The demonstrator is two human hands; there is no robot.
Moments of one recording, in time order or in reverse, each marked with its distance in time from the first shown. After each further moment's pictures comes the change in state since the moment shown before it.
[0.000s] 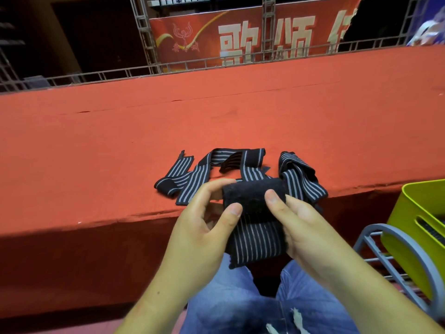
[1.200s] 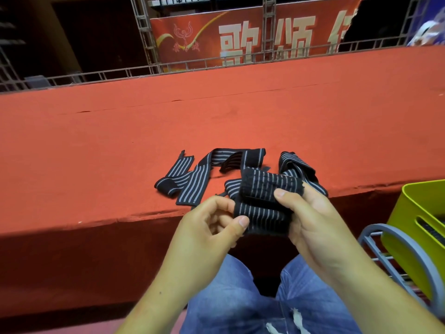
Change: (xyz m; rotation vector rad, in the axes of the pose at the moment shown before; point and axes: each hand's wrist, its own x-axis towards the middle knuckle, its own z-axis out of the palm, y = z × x) left_hand -0.002 -0.002 0.000 -0.004 -0.047 -0.134; right_hand 0.003 -0.006 -0.002 0.113 0.179 -0.157
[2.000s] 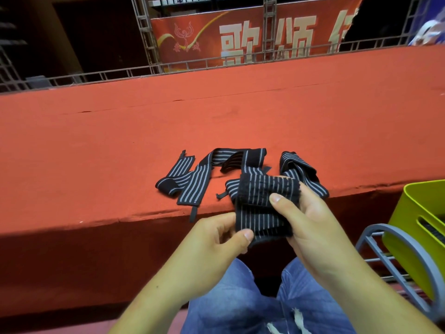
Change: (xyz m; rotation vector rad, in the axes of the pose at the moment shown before) left_hand 0.000 0.001 -0.004 0.208 -0.295 -0.073; right_hand 0.003 0.016 -0.006 -0.183 -0.037 -0.110
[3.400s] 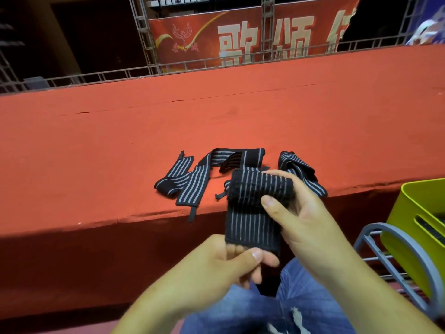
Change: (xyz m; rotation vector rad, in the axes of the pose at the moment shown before) left_hand -0.008 -0.008 0.007 -0.233 -0.231 -0.162; right_hand -0.004 -0.009 0.004 -0.010 -0.087 -0.067
